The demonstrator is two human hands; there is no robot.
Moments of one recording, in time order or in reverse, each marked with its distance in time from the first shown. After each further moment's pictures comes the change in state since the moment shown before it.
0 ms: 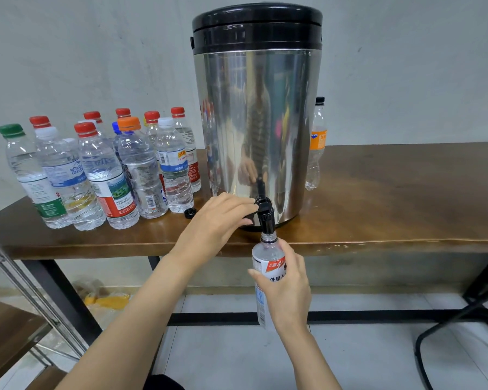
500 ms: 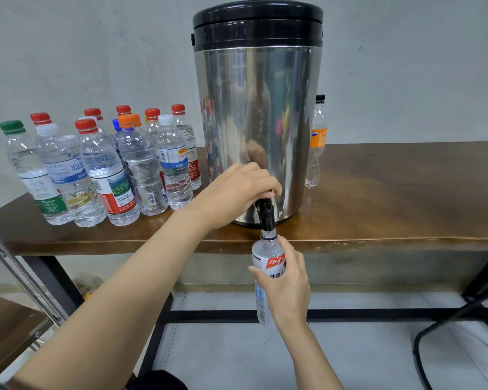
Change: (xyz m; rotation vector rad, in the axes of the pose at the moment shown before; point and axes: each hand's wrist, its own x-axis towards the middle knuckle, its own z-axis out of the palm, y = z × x) left_hand 0.070 0.008 -0.021 0.065 -0.262 0.093; right_hand 0.000 0.001 -0.001 0.001 -0.011 -0.007
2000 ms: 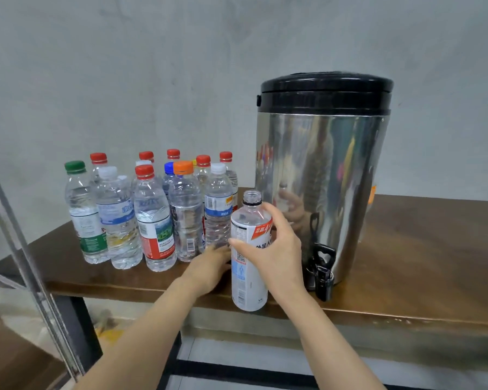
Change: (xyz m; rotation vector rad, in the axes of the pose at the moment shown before) left_hand -0.106 -0.097 0.037 -0.147 -0.353 -0.768; right_hand 0.079 -0.148 0.062 0.212 -0.150 -0.359
